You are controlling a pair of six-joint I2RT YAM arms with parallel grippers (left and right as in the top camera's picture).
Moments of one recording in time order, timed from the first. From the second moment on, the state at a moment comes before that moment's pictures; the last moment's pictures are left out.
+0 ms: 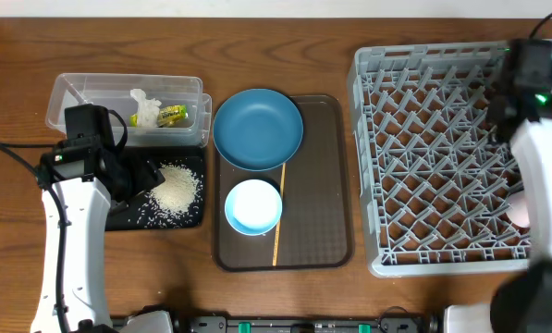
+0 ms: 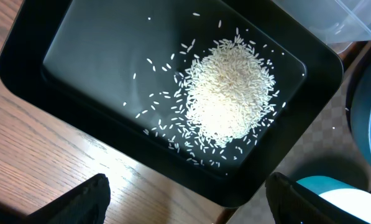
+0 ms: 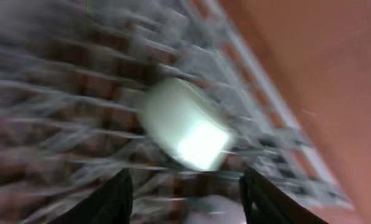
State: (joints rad) left arm 0.22 1.34 1.12 -1.12 -0.01 -0.40; right arm -0.14 1.60 1.41 -0.78 0.51 0.17
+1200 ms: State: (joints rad) left arm 0.22 1.34 1.12 -1.12 -0.01 -0.40; right arm 0.71 1.92 1.34 -0.81 -0.26 0.37
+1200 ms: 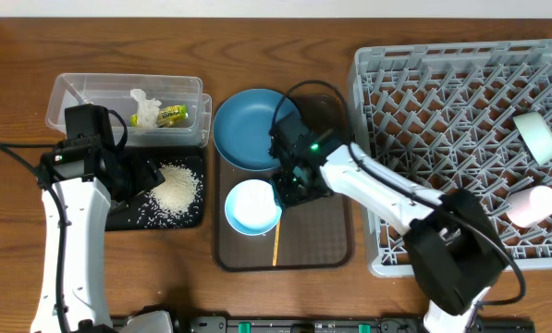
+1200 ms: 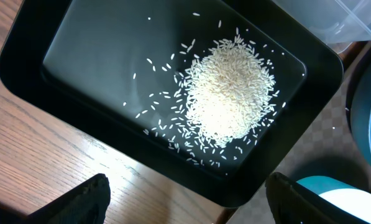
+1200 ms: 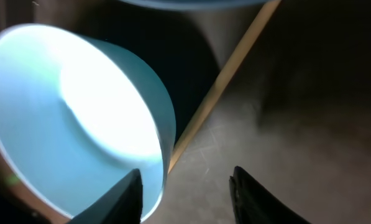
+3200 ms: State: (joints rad) left arm 0.22 1.34 1.12 -1.12 -0.01 -0.40; right arm 0.18 1.54 1.33 -0.44 1.09 -0.03
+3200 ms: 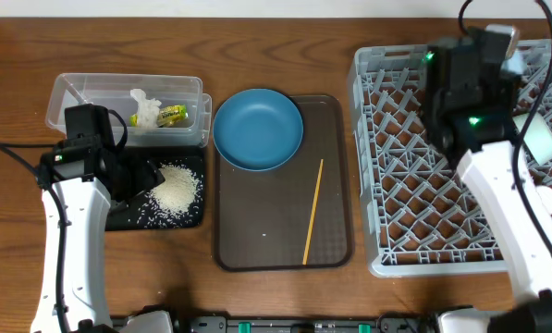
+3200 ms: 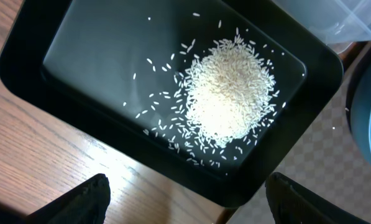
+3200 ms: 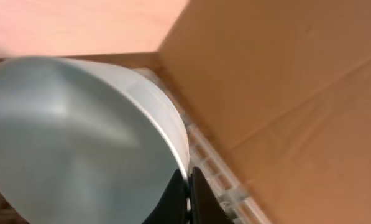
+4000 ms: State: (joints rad) left arm 0.22 1.34 1.12 -1.12 -0.01 -0.40; right arm 0.09 1.83 1.33 -0.54 1.17 -0.28
